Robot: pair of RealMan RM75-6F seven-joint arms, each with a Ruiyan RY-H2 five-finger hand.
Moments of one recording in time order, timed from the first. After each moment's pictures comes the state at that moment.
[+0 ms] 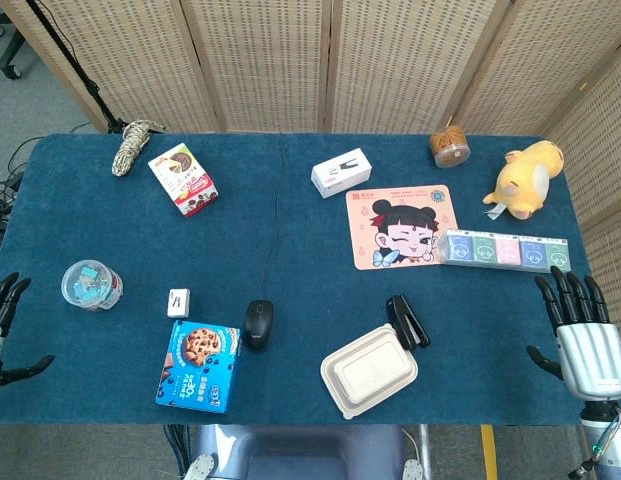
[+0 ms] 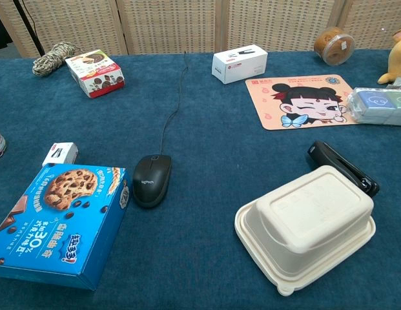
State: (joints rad) left arm -0.05 -0.98 -0.02 -1.78 1.49 1.48 -0.02; right arm 0.10 -1.12 0.07 -1.62 -1.58 1.59 -0.24
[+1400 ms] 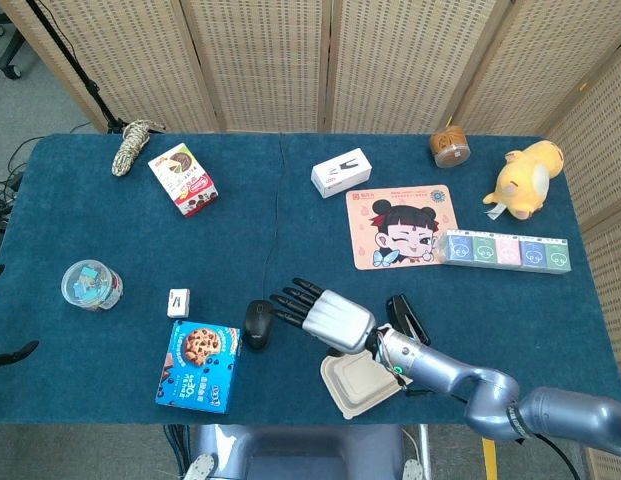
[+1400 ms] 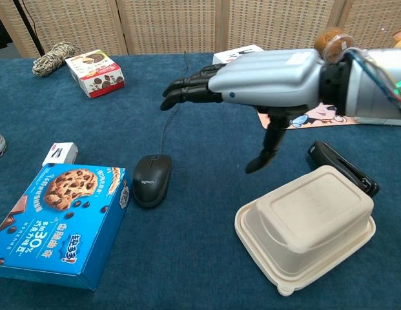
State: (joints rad) left arm -0.07 -0.96 -0.08 -1.77 1.36 1.43 -0.10; right arm 0.88 -1.37 0.16 -1.62 -1.73 0.76 -0.10
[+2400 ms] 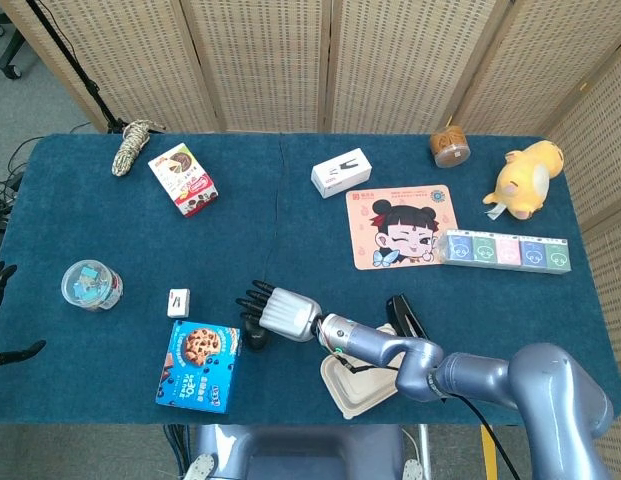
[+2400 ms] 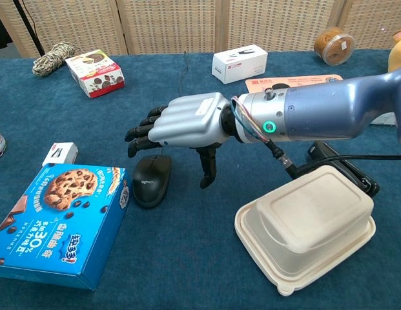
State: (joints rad) left arm -0.10 -0.97 -0.08 -1.78 1.31 1.37 -0.04; right arm 1.14 -1.68 0.14 -1.25 -1.66 0.60 -0.16
